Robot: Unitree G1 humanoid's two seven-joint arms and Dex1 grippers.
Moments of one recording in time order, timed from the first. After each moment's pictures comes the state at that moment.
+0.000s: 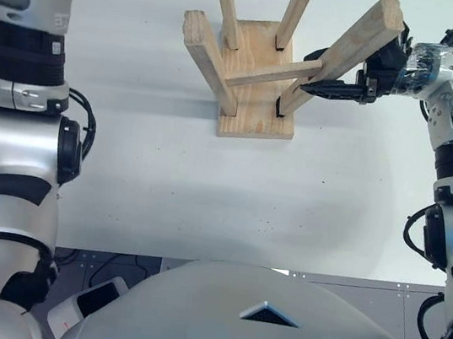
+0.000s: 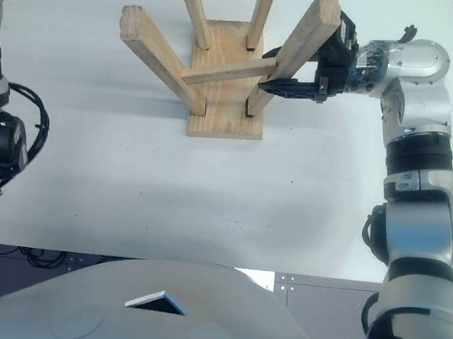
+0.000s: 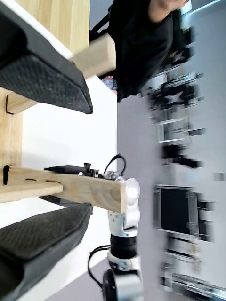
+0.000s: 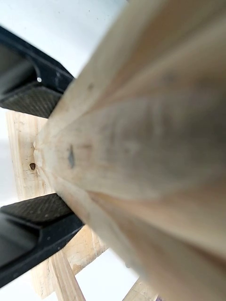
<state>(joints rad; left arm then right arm) -0.97 0.55 -0.16 0.10 -0.48 0.76 -1.16 -0.72 -0.56 0.31 0.66 0.43 -0.06 1.45</state>
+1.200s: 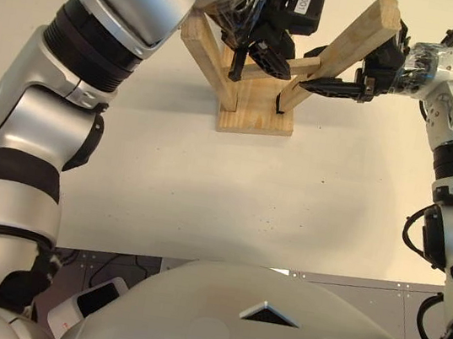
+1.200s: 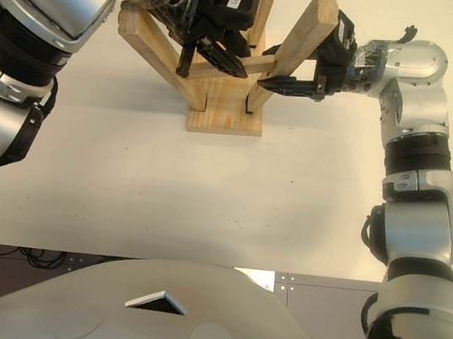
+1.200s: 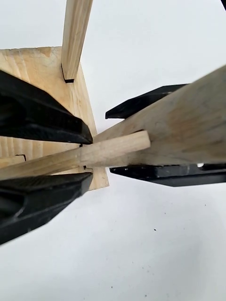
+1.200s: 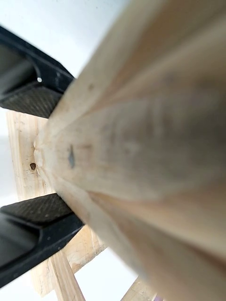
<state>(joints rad) -1.06 0.49 -0.64 0.13 -0.06 0.69 -1.29 -0.72 -0.56 0.32 0.67 0.42 -0.09 1.41</state>
